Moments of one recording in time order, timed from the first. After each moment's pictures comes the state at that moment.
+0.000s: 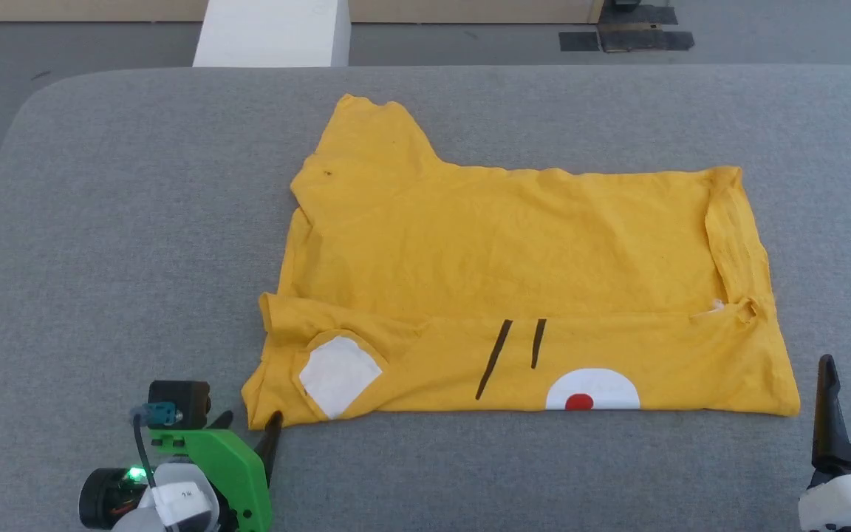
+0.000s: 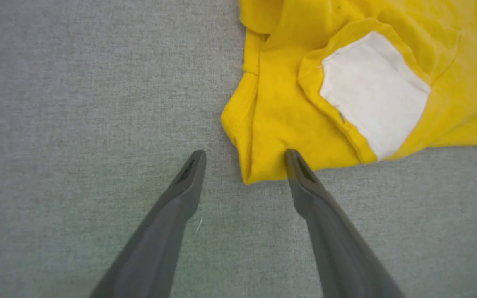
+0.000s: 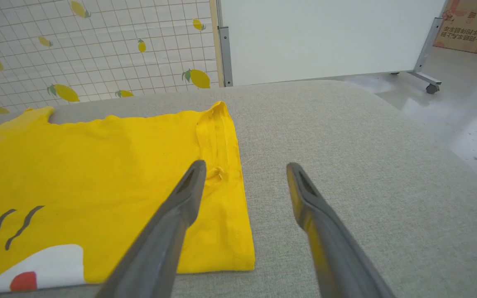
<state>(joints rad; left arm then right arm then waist) -0.05 0.28 -0.21 0.16 -0.43 -0.02 0.31 0.11 -0.05 -0.31 -0.01 0.14 0.13 -0.11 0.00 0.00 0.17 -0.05</state>
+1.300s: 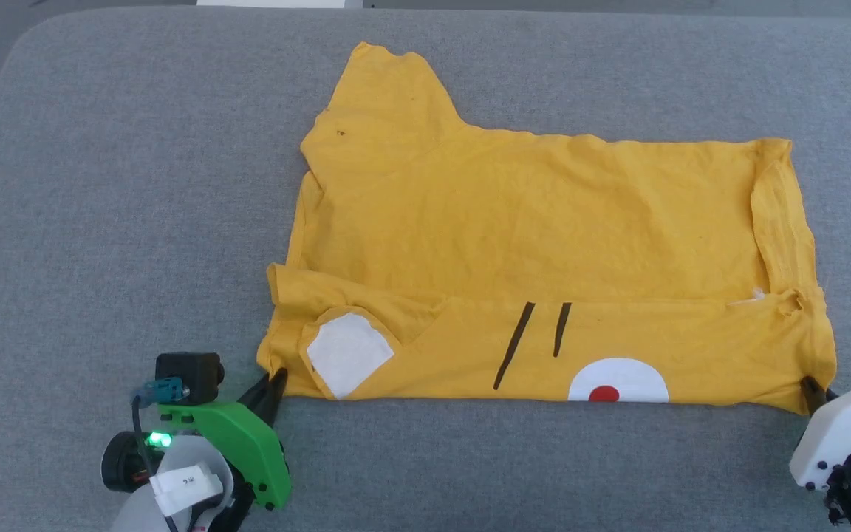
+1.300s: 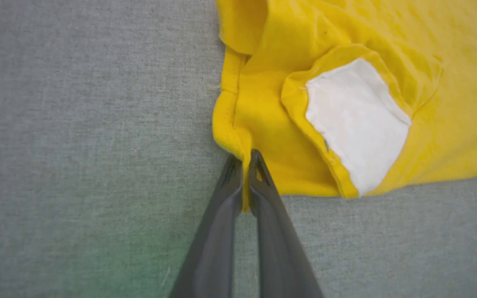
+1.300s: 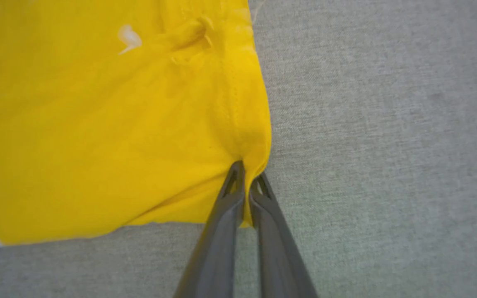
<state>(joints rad) -0.11 0.26 -0.23 0.15 -0.49 -0.04 0.24 -0.08 -0.07 -0.37 0.13 0.15 0.13 0.49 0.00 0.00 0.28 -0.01</state>
